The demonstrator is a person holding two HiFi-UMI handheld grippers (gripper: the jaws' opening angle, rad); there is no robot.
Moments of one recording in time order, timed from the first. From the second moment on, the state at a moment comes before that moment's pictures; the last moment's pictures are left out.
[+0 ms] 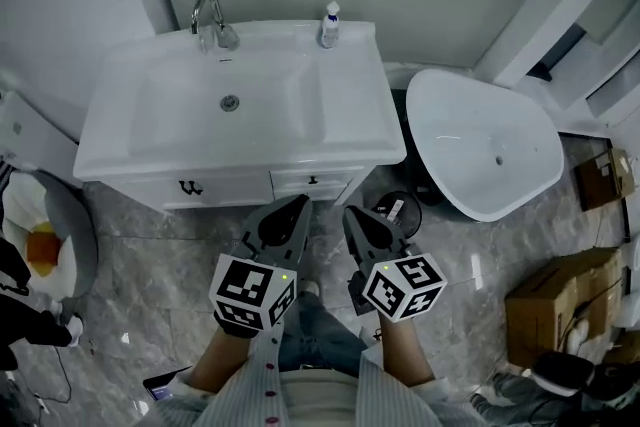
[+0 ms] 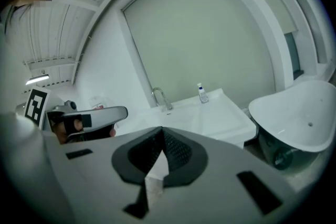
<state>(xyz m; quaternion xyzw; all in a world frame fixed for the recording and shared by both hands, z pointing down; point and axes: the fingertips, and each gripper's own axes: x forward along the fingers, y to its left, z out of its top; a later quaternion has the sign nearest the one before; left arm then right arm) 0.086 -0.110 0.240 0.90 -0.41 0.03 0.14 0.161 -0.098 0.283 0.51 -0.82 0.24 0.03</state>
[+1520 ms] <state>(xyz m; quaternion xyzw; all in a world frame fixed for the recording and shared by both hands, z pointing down) 0.085 -0.186 0.422 0.87 -0.40 0.15 0.24 0.149 -0.179 0.454 0.49 -0.79 0.35 0.13</state>
